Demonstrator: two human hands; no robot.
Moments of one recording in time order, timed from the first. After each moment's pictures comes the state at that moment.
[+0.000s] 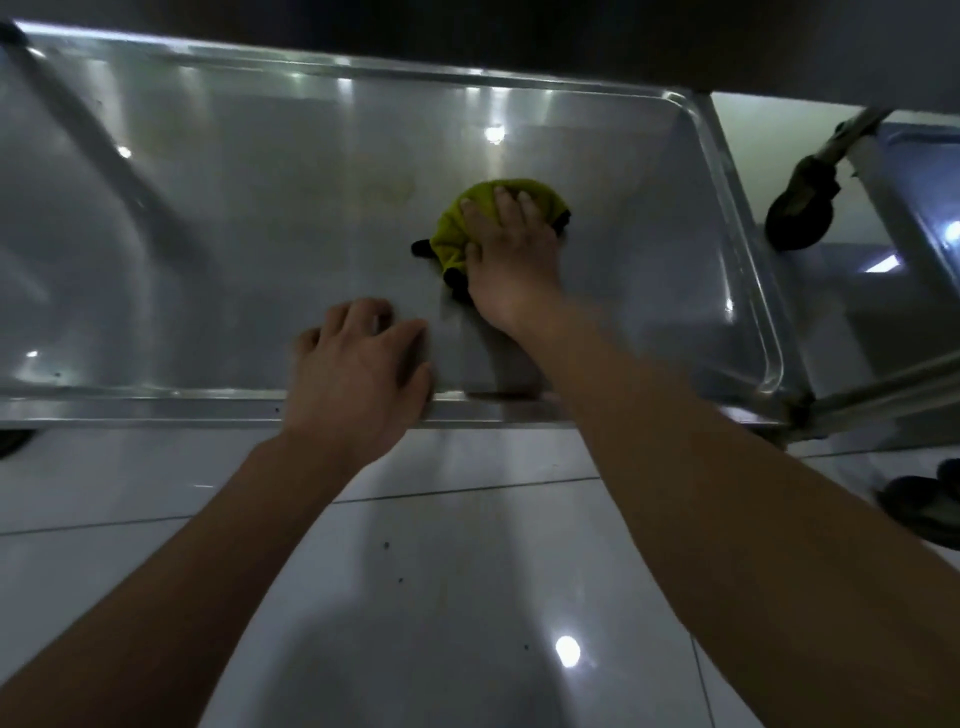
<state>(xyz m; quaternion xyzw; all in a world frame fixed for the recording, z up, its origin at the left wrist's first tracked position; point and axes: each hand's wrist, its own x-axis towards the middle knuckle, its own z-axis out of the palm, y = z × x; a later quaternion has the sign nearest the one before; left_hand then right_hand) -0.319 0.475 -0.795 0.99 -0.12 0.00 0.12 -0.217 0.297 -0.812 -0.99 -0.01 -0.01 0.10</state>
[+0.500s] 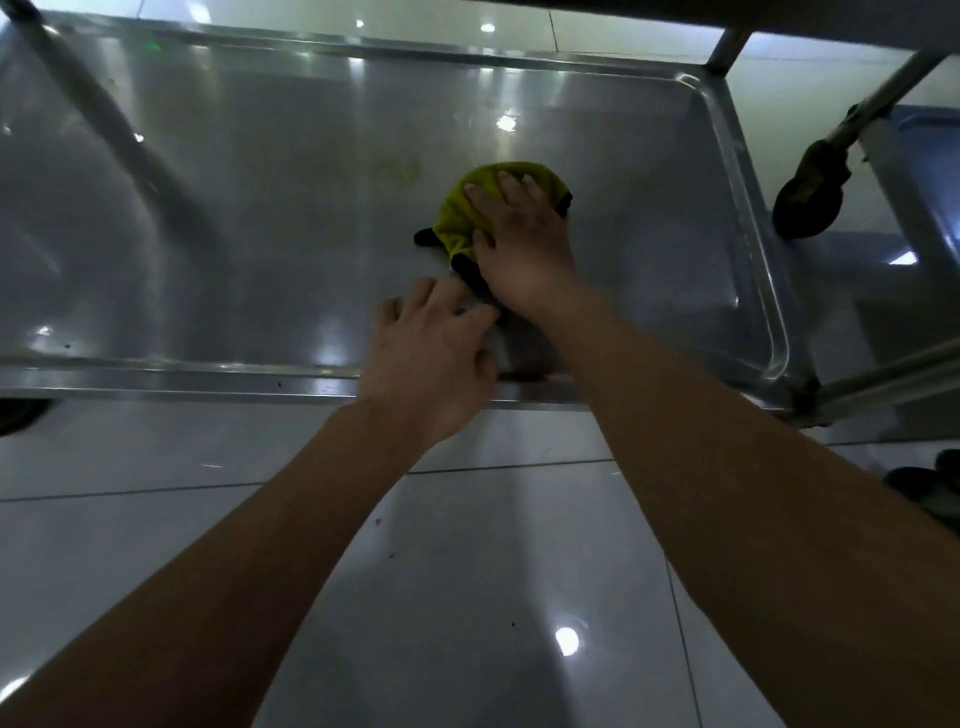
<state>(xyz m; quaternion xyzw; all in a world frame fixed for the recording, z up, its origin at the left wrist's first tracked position) -0.330 0.419 -0.781 0.97 -0.18 -0.03 0.13 -0.220 0.283 -0.813 -0.99 -0.03 -0.01 0.14</state>
